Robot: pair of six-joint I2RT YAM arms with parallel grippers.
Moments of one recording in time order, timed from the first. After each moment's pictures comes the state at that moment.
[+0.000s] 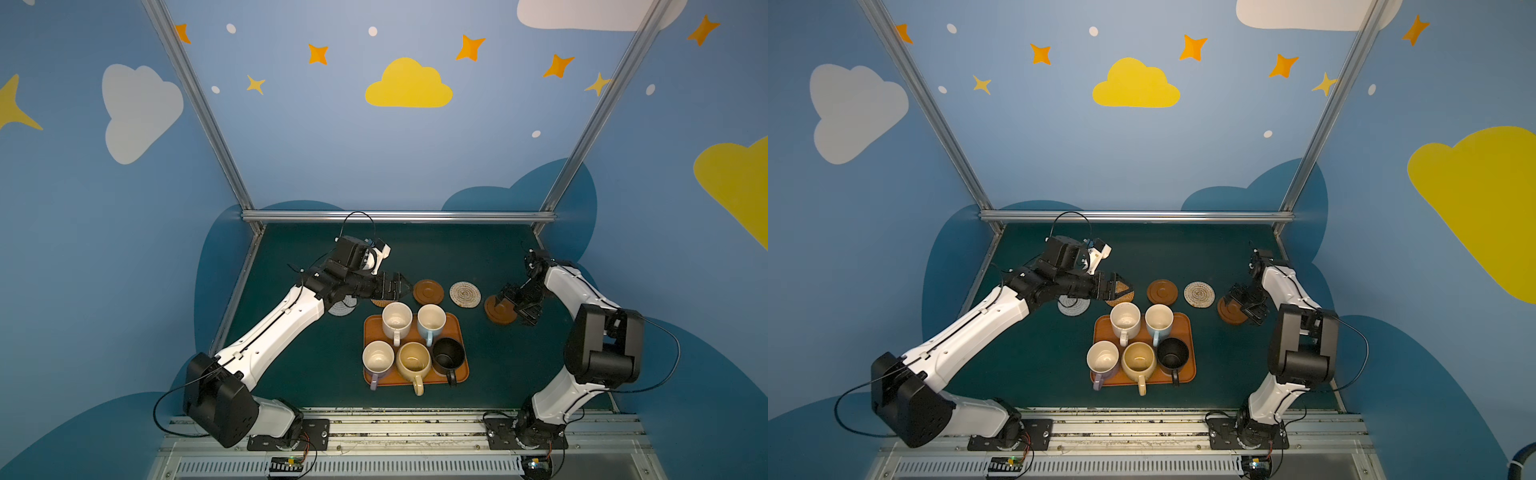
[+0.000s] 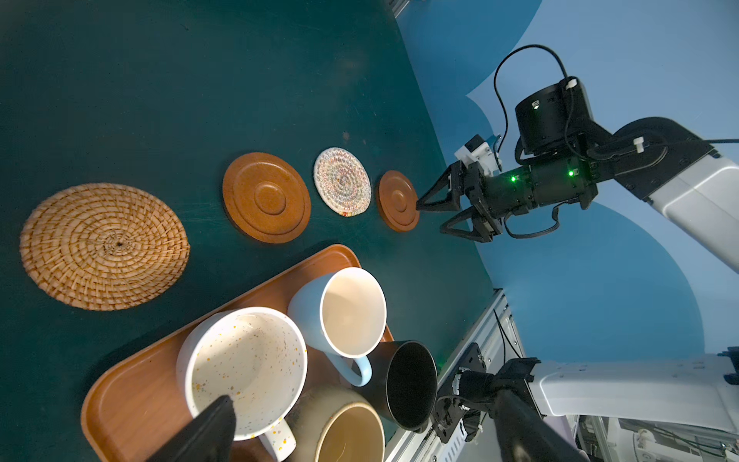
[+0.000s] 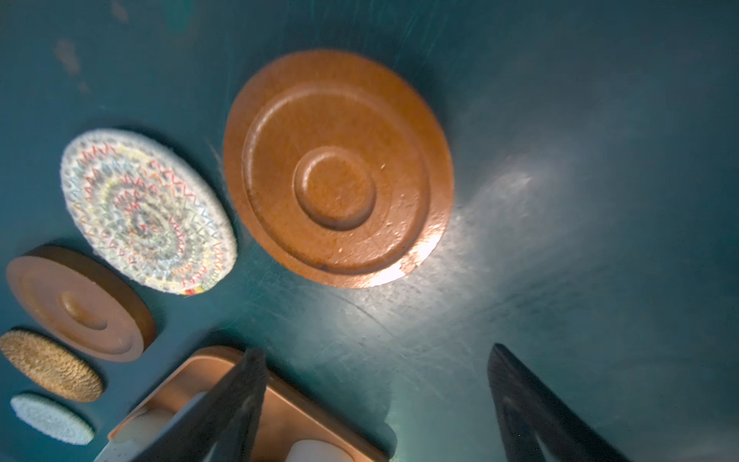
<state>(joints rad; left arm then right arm) -0.53 1.41 1.26 -0.59 0.51 -0.50 -0.08 1.70 1.22 -1.02 -0.17 0.60</state>
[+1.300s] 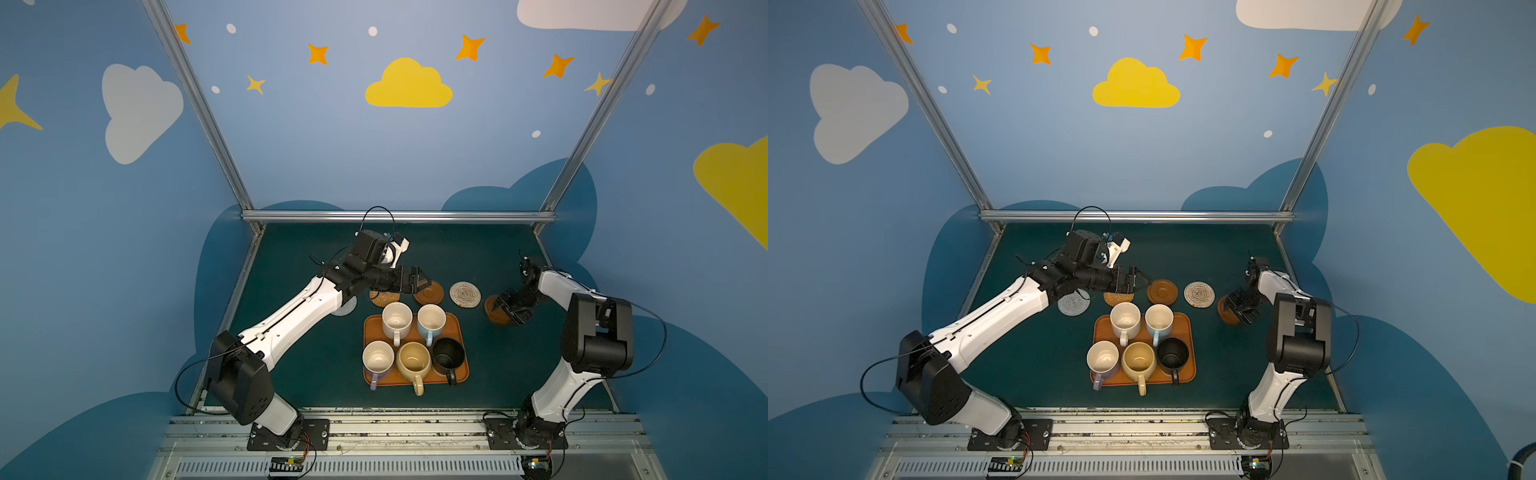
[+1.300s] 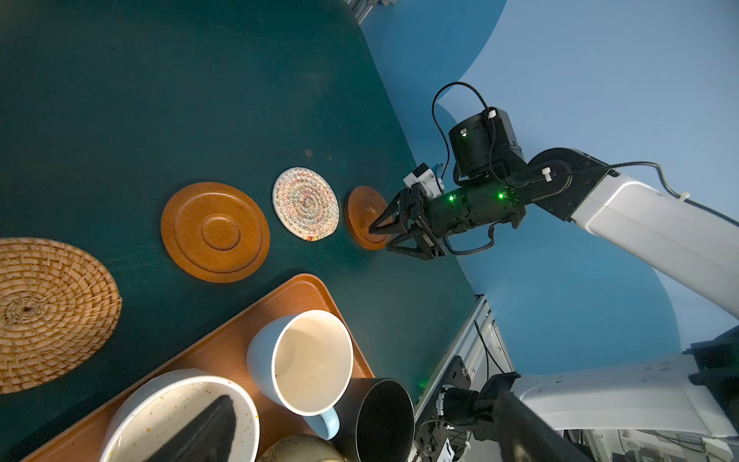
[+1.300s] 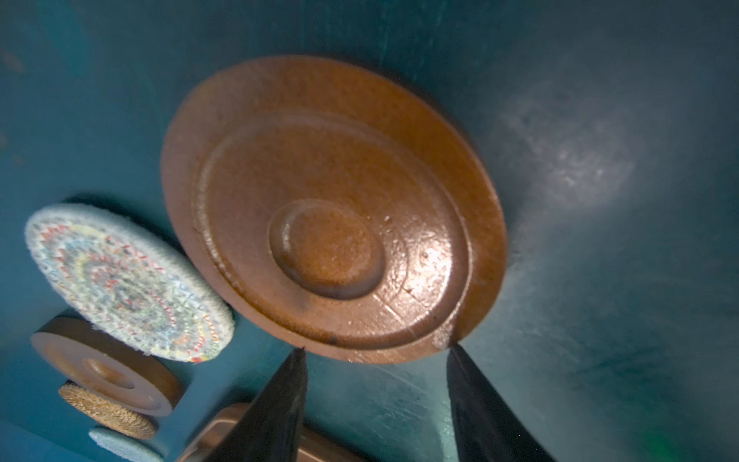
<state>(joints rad) -0.60 1.54 1.37 -0.49 0.51 -0.54 -0.09 1.79 1.15 -0.86 -0.23 0.76</state>
